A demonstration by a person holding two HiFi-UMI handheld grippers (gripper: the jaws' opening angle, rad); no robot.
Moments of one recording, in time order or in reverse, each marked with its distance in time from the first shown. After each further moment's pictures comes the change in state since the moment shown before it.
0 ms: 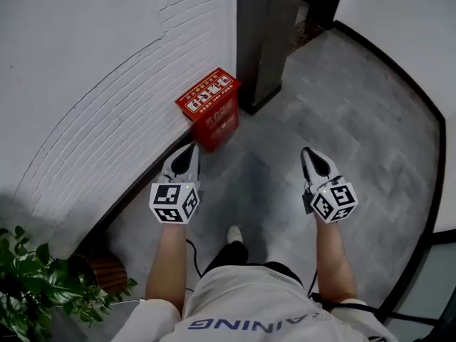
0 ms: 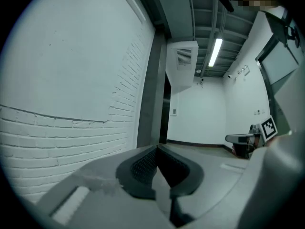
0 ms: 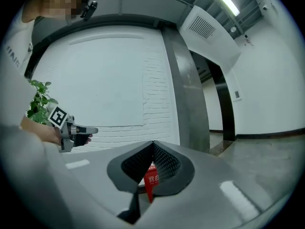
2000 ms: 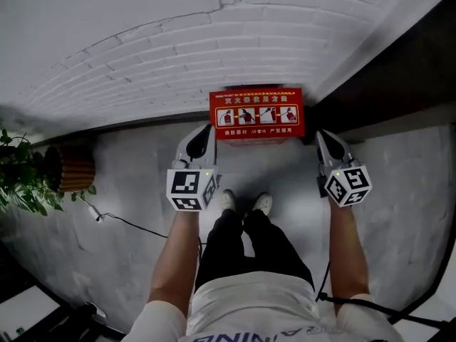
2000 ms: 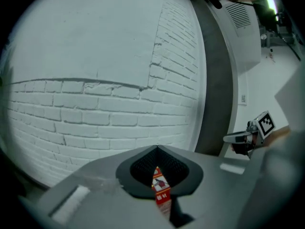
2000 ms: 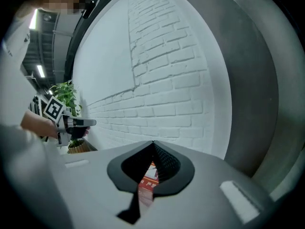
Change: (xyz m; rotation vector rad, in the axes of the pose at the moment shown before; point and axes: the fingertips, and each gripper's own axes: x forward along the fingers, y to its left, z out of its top) left arm 0.337 0.230 -0.084 -0.223 0.108 0.729; right arm 0.587 -0.166 -0.116 -0.079 0.371 0.717
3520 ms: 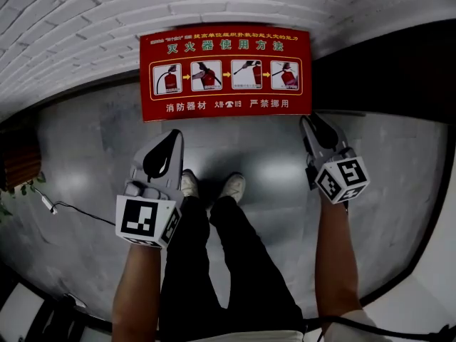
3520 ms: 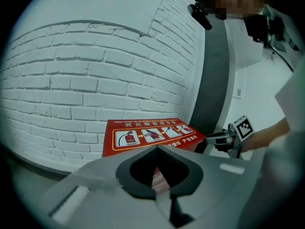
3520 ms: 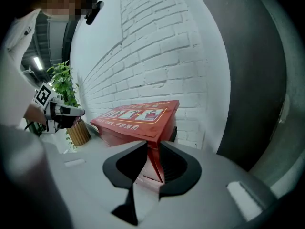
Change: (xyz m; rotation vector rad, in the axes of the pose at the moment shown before) left arm 0.066 -0.015 -0.205 -0.049 0.139 -0.080; right arm 0.079 -0.077 -0.223 -0.002 0.177 0.017
